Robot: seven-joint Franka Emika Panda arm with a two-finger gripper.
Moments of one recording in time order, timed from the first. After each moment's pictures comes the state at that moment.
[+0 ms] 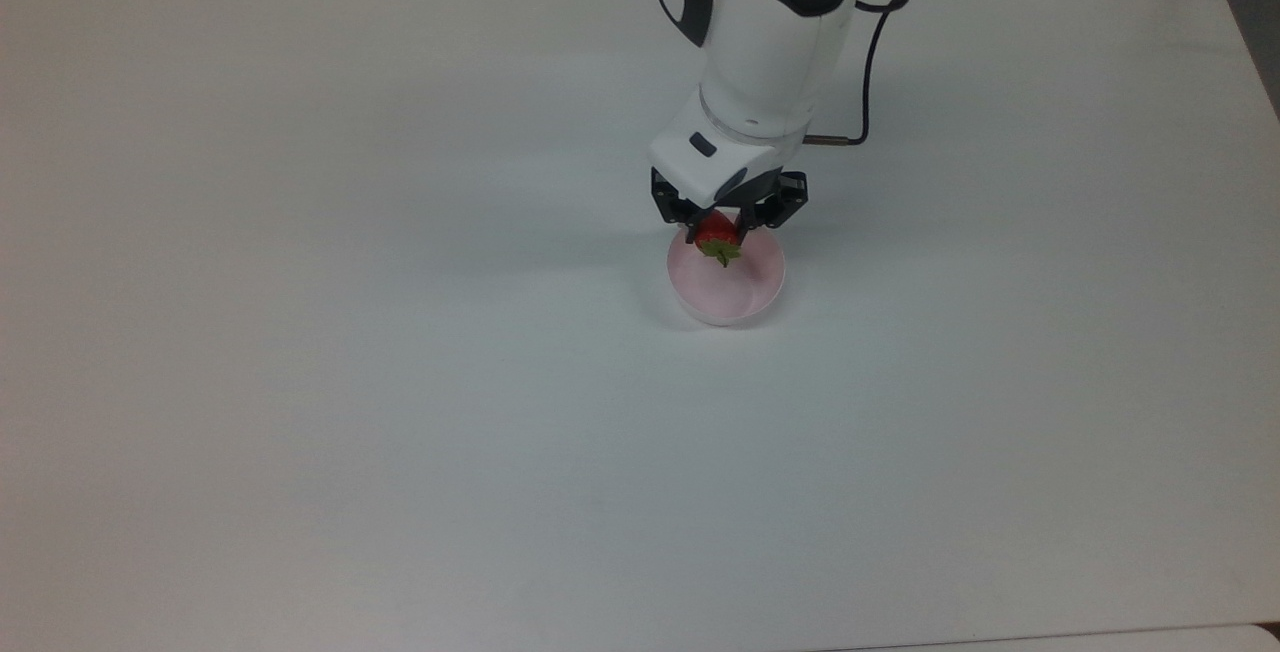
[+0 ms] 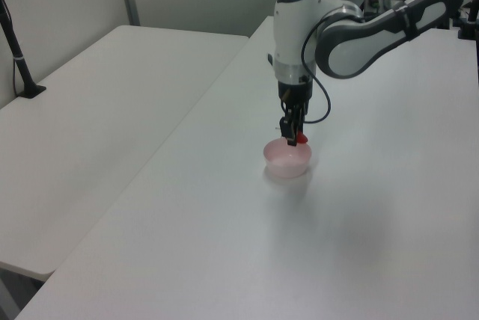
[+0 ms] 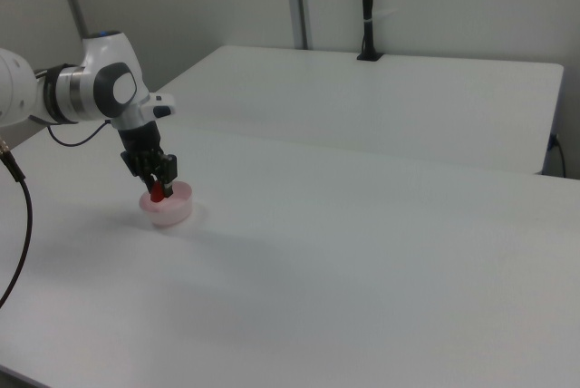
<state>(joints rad) 0.31 0.42 0.01 -1.64 -0.08 2.05 0.35</state>
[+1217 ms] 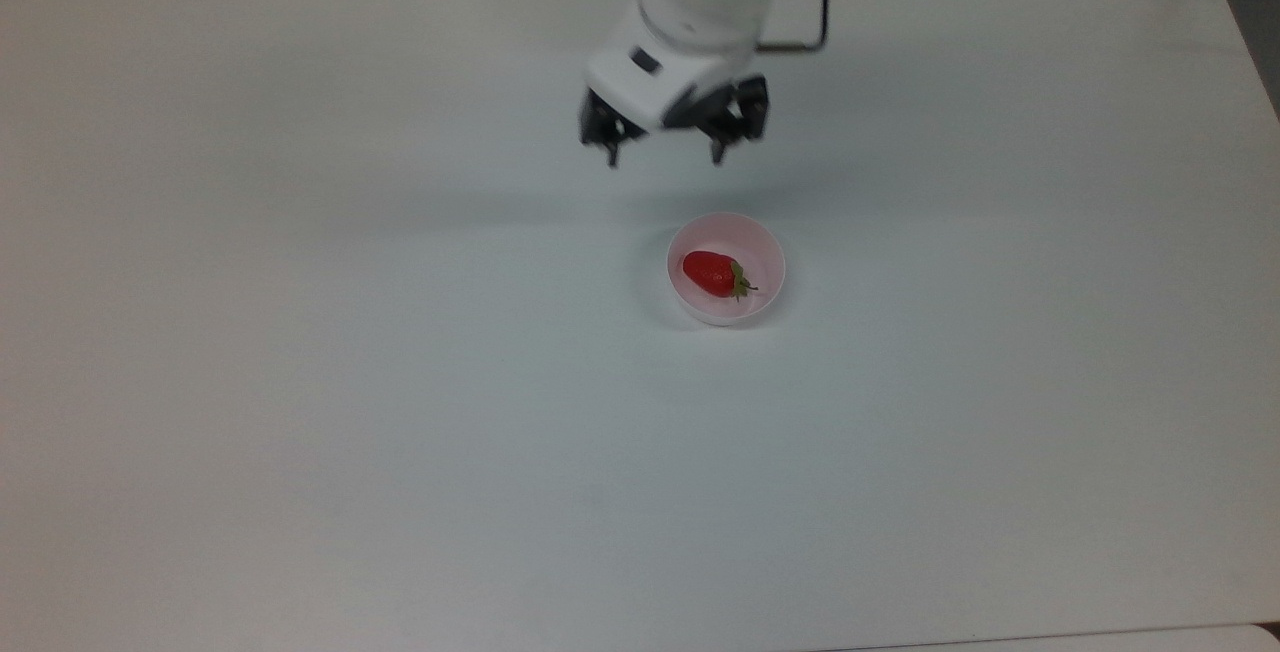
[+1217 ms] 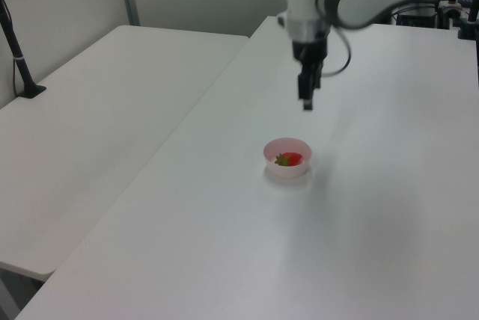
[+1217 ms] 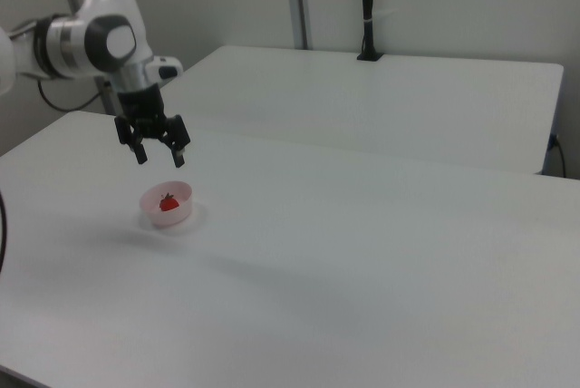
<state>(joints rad) 0.25 0.27 -0.01 -1.60 -0.08 1.81 0.15</state>
